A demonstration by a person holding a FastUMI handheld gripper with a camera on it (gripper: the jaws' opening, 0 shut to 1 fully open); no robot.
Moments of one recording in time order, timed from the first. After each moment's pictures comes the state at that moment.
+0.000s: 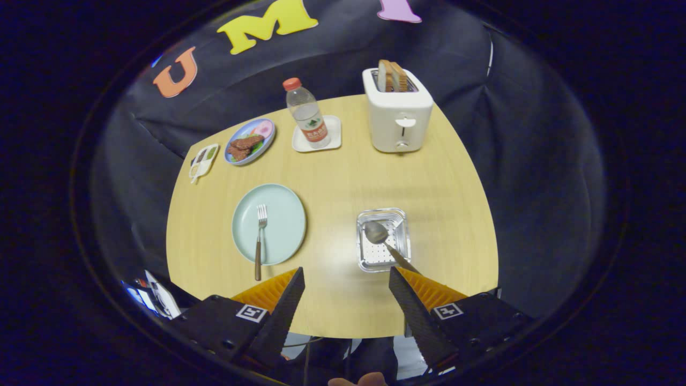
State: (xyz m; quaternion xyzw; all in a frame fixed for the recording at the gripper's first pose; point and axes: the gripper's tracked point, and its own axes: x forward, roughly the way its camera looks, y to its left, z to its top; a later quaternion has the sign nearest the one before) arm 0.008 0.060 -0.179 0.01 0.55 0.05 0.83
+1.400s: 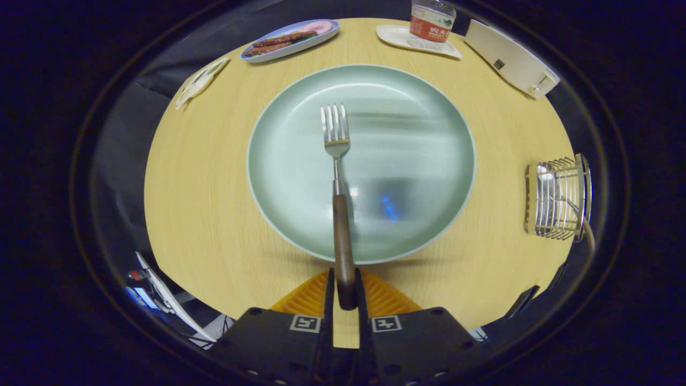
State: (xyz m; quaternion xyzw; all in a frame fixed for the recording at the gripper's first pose) arm -0.029 0.245 -0.358 -0.02 0.69 0.05 0.72
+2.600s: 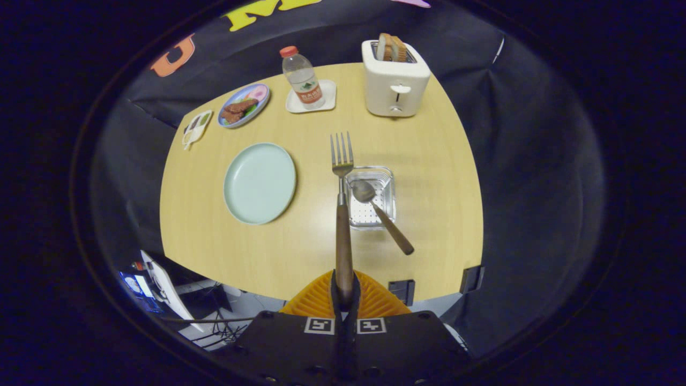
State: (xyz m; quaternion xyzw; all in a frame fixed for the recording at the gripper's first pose) arm -0.046 0.007 -0.173 -0.01 0.66 0.03 0.75
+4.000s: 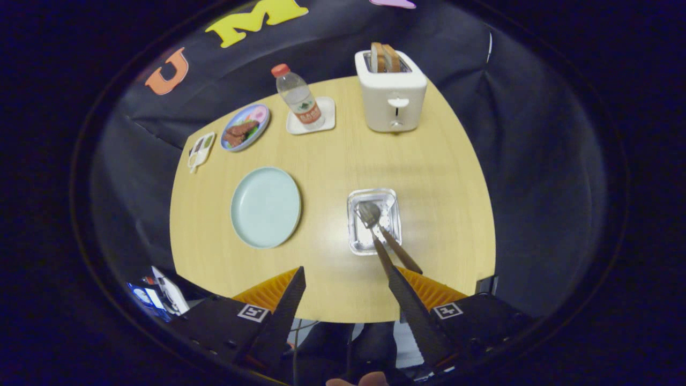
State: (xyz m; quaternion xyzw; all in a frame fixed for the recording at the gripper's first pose) arm 0.006 0.025 -0.163 0.03 0.58 0.04 0.81
